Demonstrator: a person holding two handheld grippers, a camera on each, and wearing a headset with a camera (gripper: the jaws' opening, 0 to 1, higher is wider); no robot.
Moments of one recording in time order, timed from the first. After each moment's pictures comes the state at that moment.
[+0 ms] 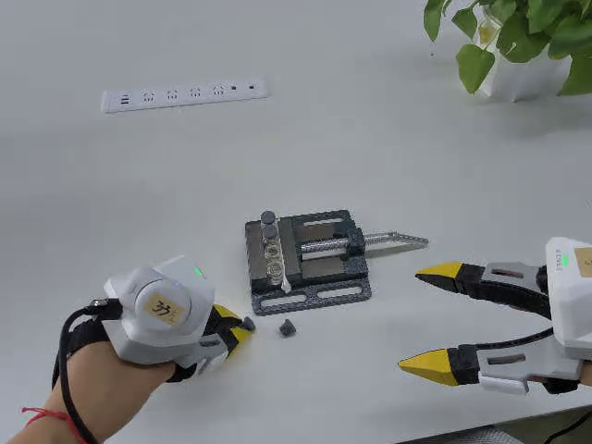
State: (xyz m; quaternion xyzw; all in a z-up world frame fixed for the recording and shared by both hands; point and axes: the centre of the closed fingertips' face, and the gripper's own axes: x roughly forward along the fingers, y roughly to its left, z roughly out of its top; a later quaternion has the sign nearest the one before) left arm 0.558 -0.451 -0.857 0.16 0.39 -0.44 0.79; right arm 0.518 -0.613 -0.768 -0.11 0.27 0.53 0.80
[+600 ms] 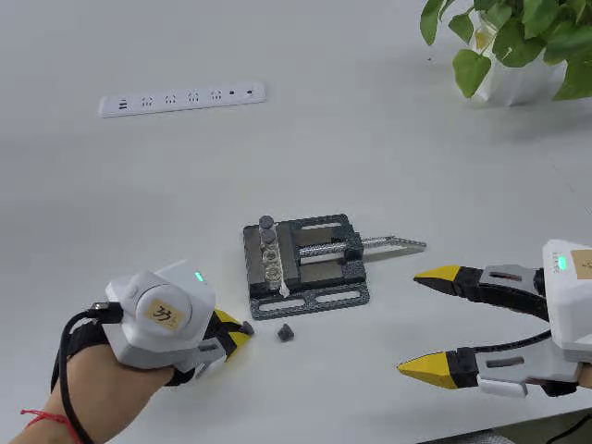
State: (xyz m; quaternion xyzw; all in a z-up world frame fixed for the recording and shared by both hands) left arm 0.556 -0.452 -0.857 0.16 0.39 -0.45 0.79; right arm 0.518 -0.612 -0.767 -0.11 0.27 0.54 0.79
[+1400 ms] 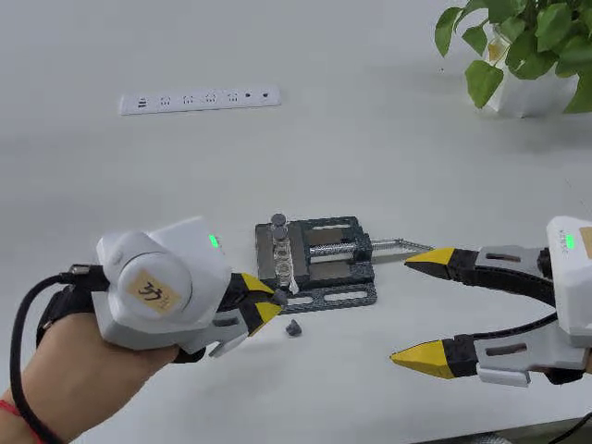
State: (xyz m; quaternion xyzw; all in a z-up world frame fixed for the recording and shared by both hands) left arm 0.544 -0.493 -0.742 0.20 0.28 -0.50 0.79; right arm 0.517 -0.580 -0.718 -0.15 0.23 0.57 0.77
